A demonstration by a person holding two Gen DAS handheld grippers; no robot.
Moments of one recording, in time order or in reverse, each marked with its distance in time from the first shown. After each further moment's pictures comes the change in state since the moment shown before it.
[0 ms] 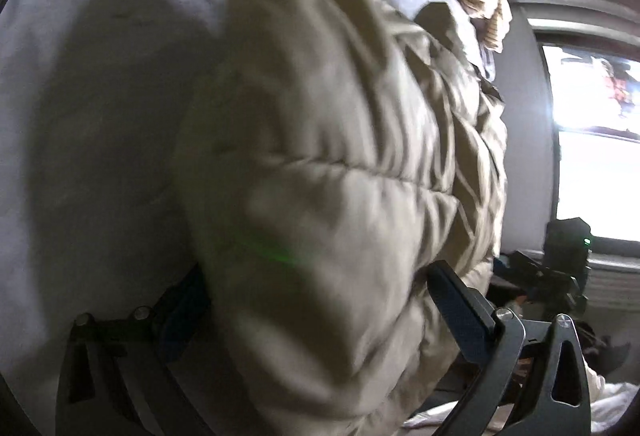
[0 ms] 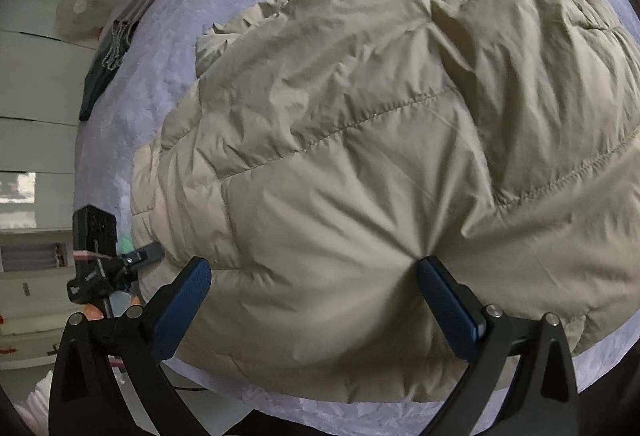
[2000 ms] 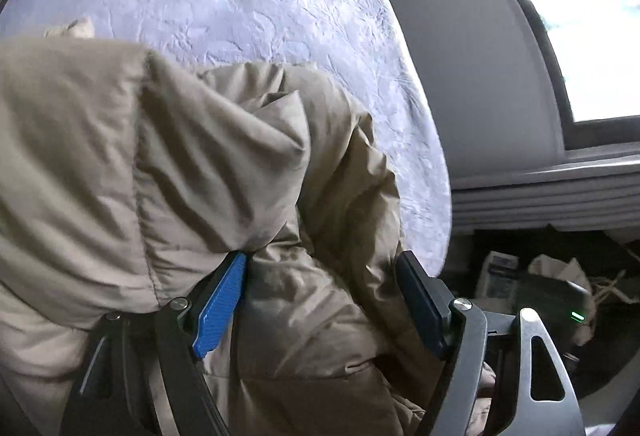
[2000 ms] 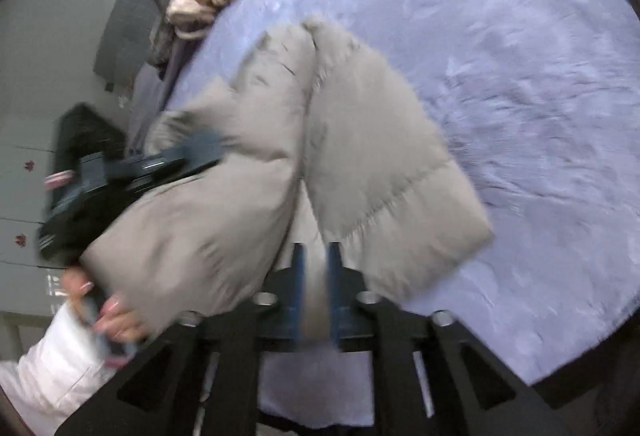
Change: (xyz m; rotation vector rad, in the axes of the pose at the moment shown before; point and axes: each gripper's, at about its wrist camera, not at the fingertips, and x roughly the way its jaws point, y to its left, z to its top) left arm 0.254 -0.420 -0.015 0.425 0.141 0.151; right arm -0.158 -0.255 -0.039 0.256 -0.262 0.240
